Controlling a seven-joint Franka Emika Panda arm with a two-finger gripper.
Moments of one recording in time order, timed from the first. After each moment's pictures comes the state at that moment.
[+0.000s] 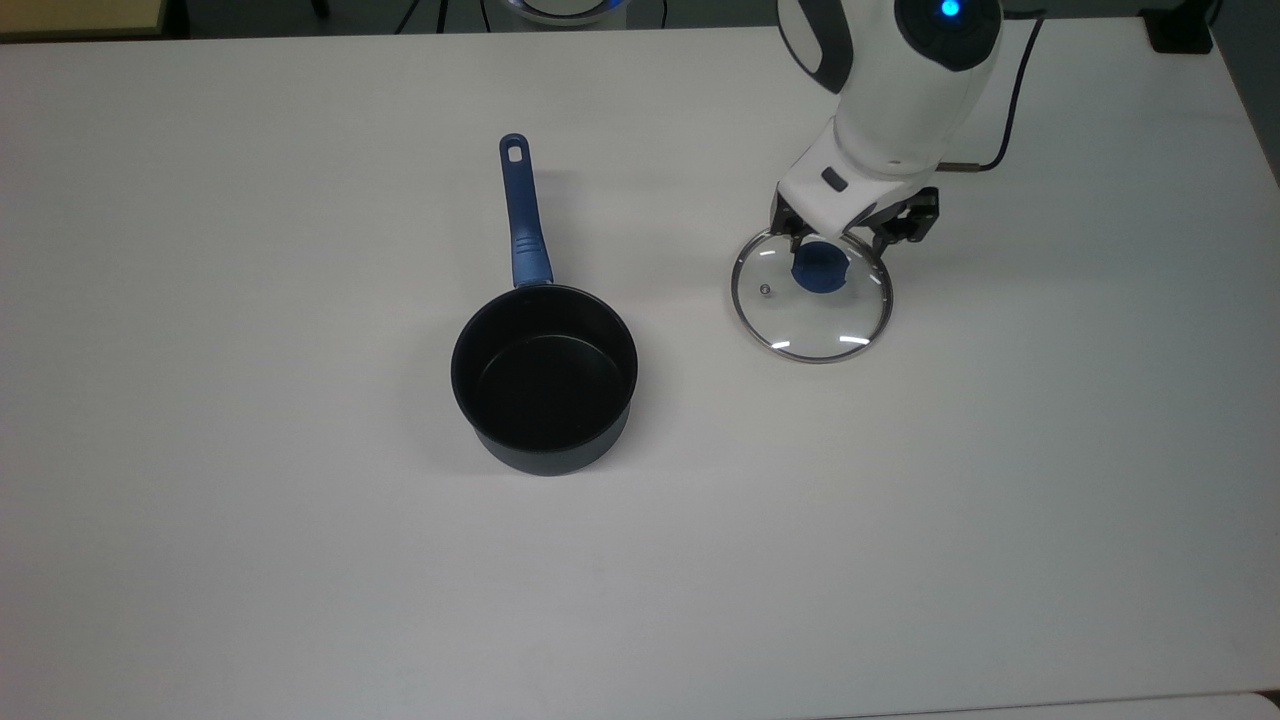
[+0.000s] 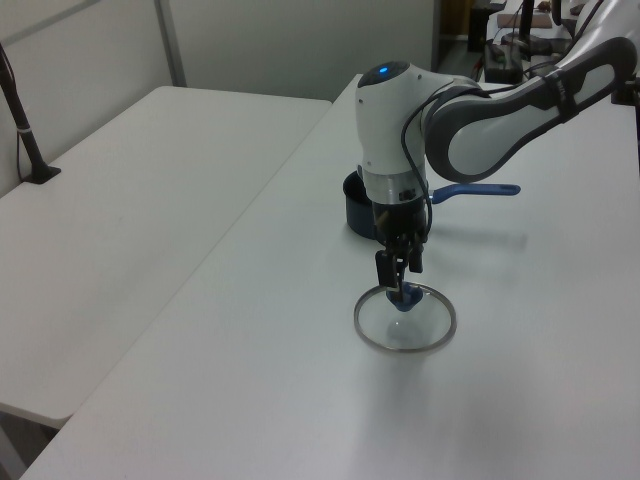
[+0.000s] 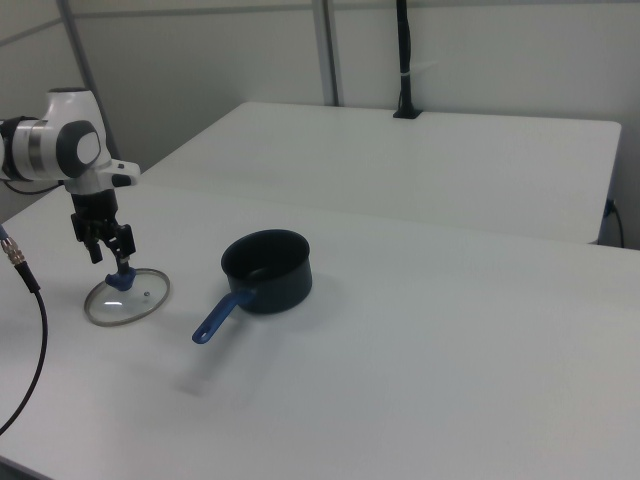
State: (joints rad) arm 0.45 0.45 0.03 -1.58 0.05 1.93 0.50
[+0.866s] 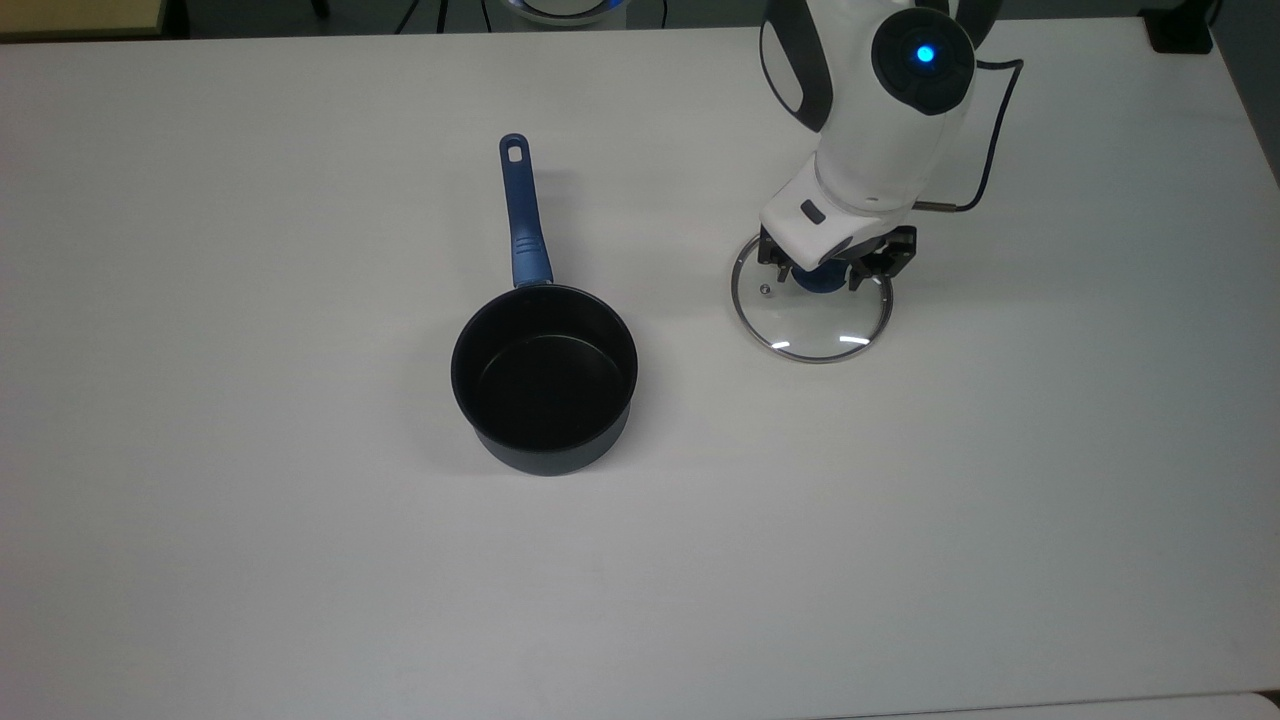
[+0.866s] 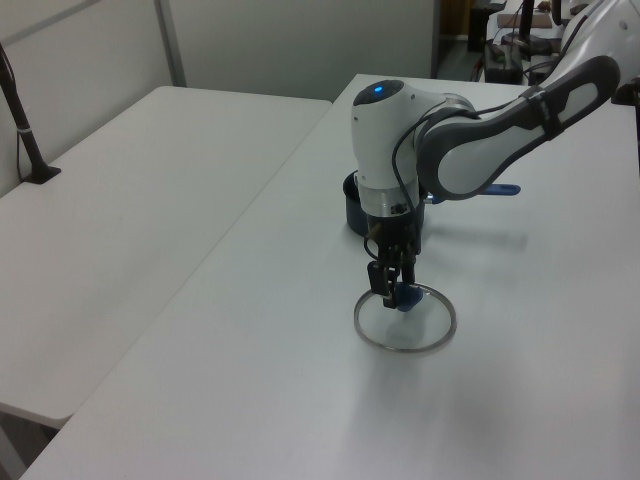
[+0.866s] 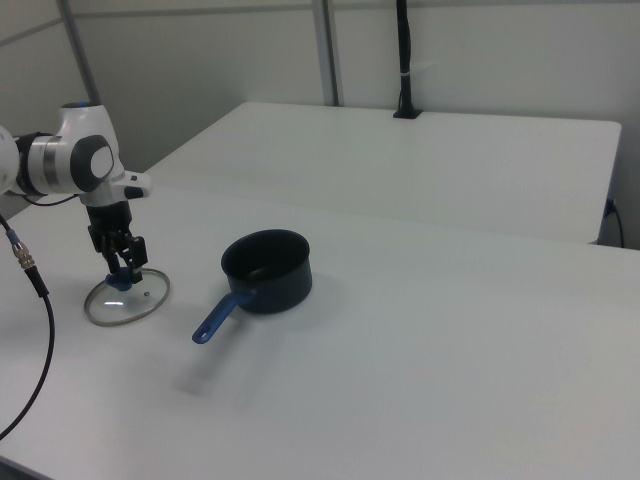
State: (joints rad) arm 0.44 0.50 0.02 -1.58 0.03 2.00 0.54
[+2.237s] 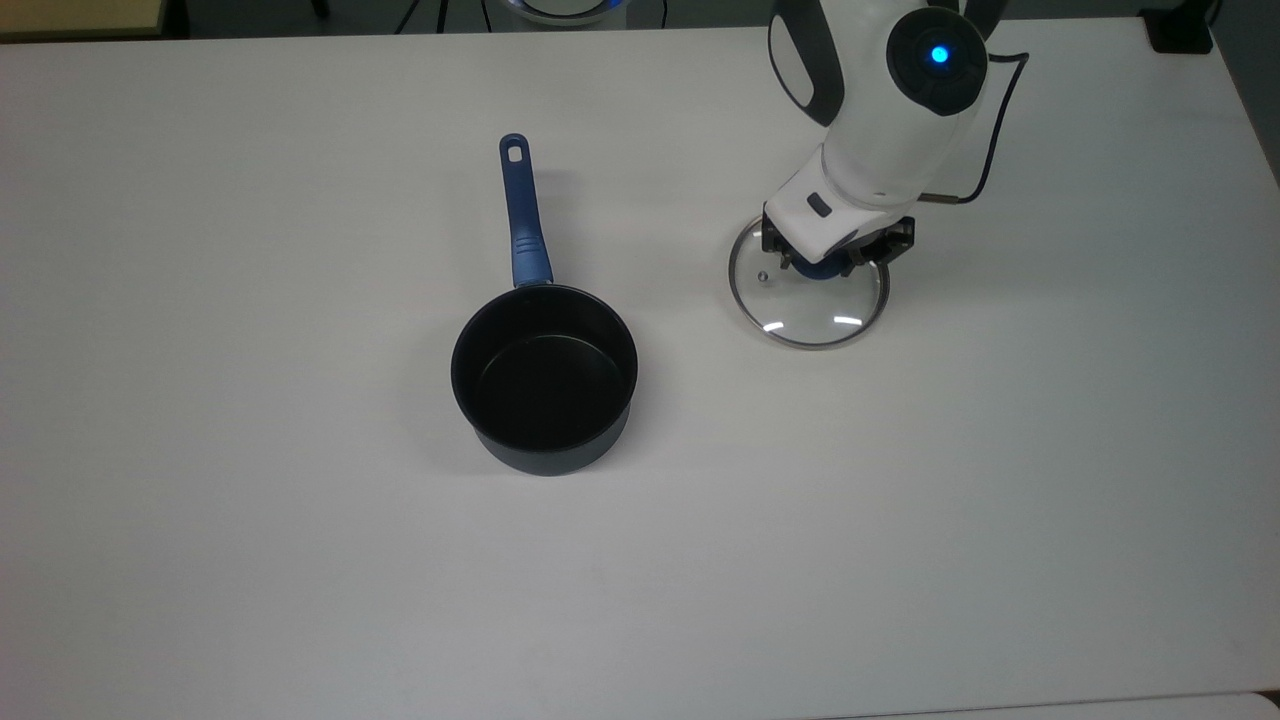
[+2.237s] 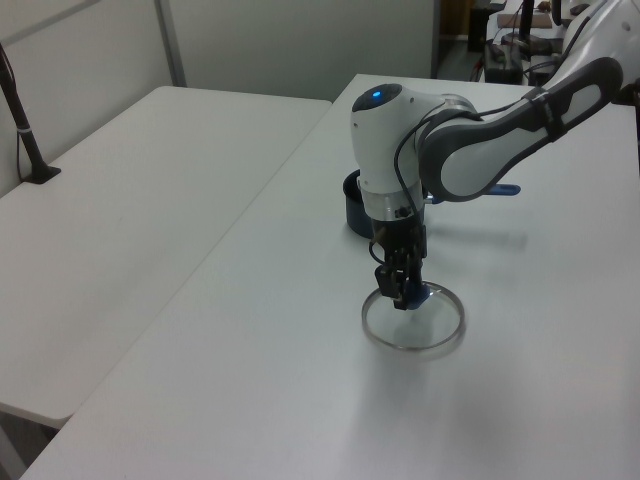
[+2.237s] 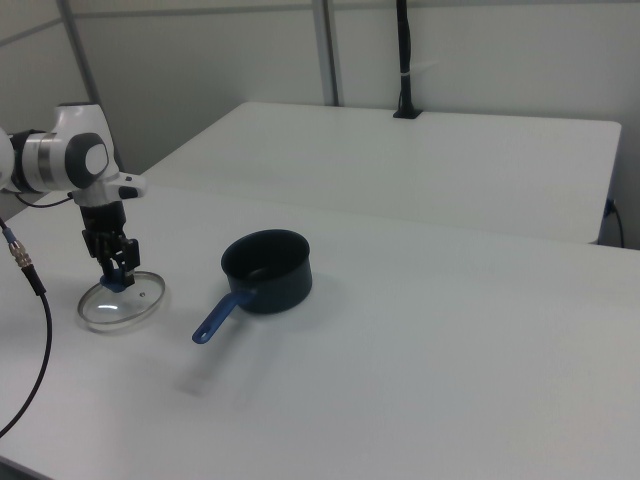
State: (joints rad) arm 0.45 0.49 0.02 -1.58 0.02 1.92 0.55
